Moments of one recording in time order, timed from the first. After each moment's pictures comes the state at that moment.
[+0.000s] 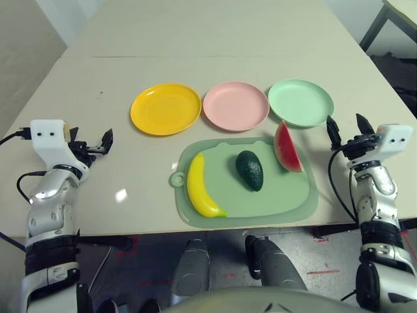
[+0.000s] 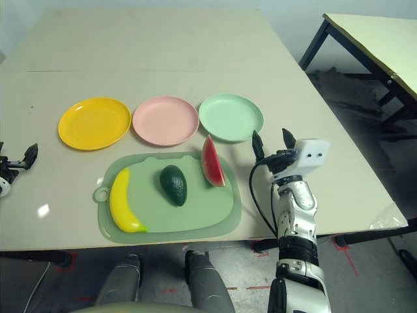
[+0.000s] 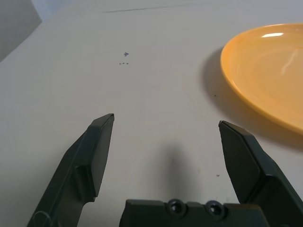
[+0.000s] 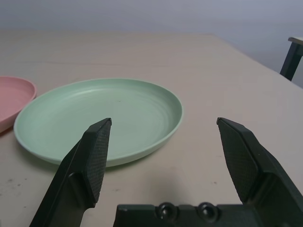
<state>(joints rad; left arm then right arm) -0.19 0.61 0.45 0.21 -0.27 0.16 -0.34 -0.34 -0.34 -0.36 0.48 0.30 -0.35 0.46</state>
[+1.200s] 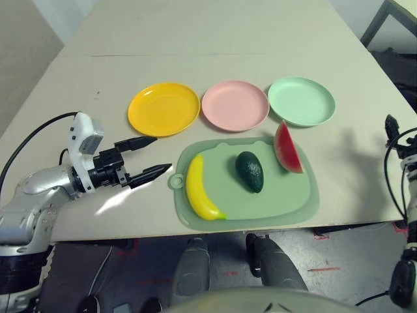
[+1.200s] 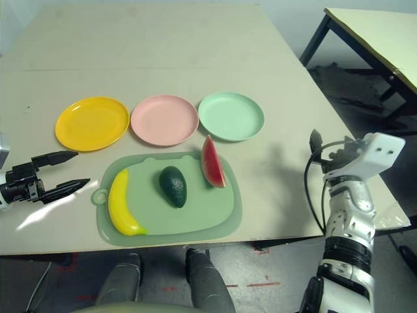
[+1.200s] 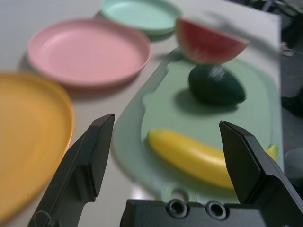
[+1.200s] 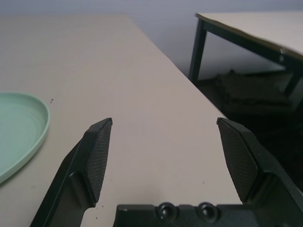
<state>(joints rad) -0.11 0.88 0.30 -0.20 -0.68 0.37 -1.18 -0.38 -0.63 -0.46 0.36 0.37 0.05 0.34</state>
